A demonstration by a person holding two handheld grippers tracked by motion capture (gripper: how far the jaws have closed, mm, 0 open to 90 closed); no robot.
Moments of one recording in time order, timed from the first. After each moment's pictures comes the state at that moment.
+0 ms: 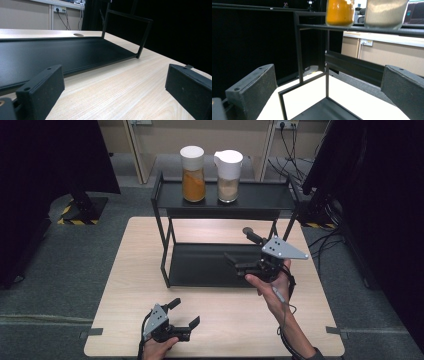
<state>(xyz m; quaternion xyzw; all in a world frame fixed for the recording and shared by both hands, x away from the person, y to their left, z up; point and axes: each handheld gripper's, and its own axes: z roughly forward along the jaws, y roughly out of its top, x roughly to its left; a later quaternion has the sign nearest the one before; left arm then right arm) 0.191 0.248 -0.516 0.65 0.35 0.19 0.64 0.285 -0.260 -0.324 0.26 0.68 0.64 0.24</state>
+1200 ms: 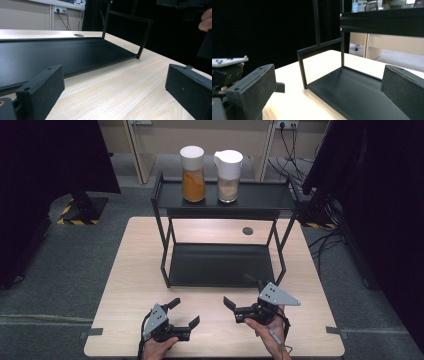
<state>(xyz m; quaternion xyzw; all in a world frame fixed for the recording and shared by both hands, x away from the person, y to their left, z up) 0.191 0.248 -0.516 0.65 0.36 0.19 0.65 0.234 -0.270 -0.423 0.27 0.69 0.64 0.19</state>
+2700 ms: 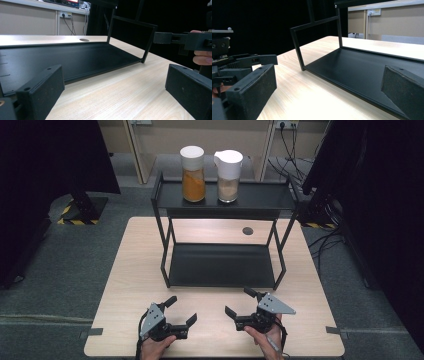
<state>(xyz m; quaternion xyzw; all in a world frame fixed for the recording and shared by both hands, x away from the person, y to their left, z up) 0.187 0.251 -0.515 0.64 0.36 0.21 0.65 0.231 -0.277 -0.469 0.31 0.69 0.63 0.17</state>
